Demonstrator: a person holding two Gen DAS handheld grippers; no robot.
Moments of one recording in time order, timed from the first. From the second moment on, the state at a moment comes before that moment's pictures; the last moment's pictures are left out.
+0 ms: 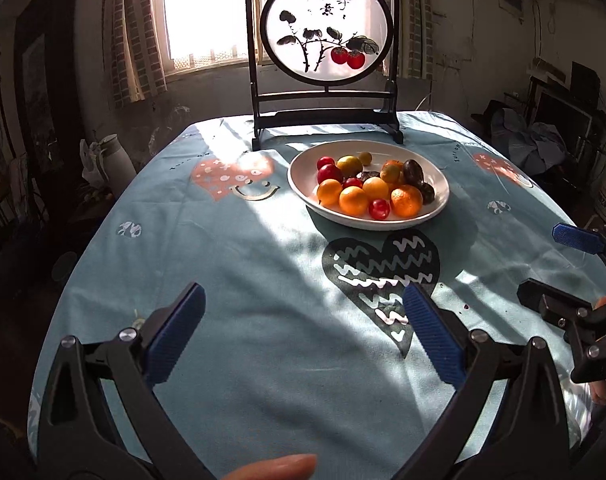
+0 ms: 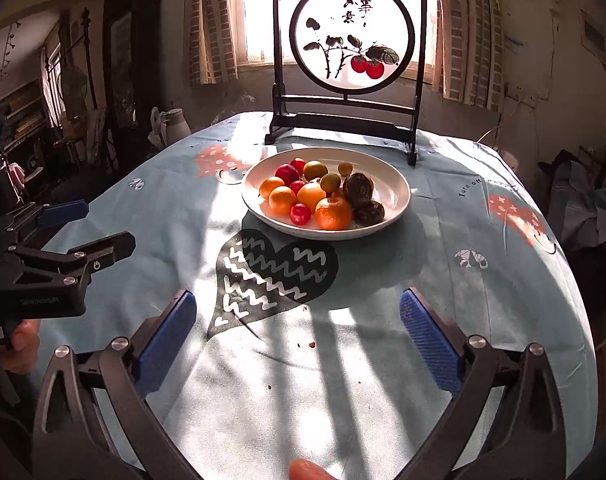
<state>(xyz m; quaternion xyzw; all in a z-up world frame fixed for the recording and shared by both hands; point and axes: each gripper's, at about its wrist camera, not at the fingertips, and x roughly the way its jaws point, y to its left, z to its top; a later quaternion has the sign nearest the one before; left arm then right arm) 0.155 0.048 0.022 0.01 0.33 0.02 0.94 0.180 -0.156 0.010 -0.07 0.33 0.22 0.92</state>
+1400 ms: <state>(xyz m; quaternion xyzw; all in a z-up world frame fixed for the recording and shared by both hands) 0.124 0.035 0.026 0.01 0.32 0.02 0.95 0.145 -0.169 0.018 -0.07 0.32 0.22 0.92</state>
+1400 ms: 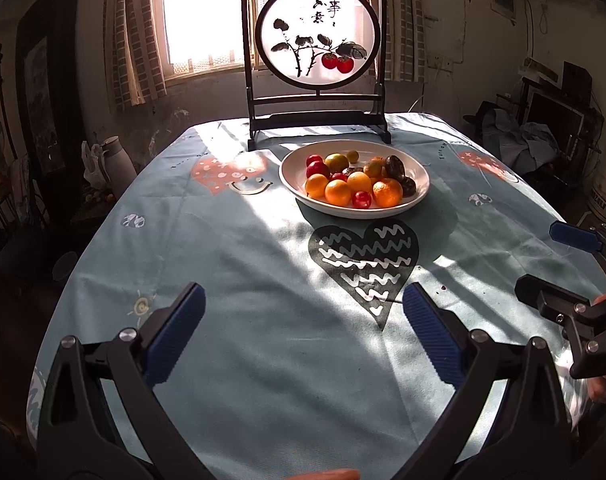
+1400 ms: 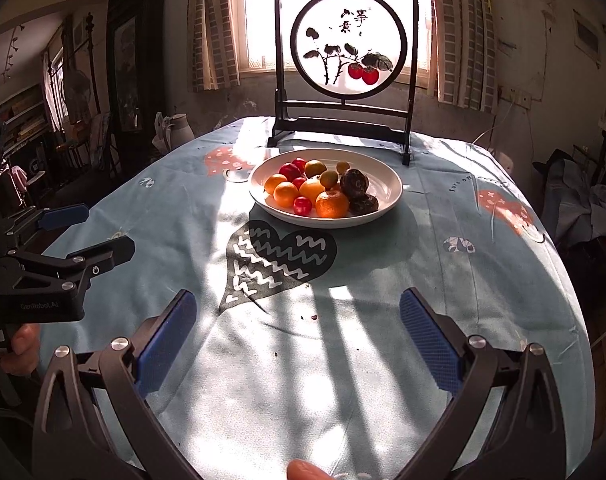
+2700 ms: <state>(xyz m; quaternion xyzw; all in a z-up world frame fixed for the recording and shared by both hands) 0.126 0.035 0.020 0.00 0.33 0.01 0.94 0.149 -0.160 0.014 -0.07 0.32 0.23 0.92</state>
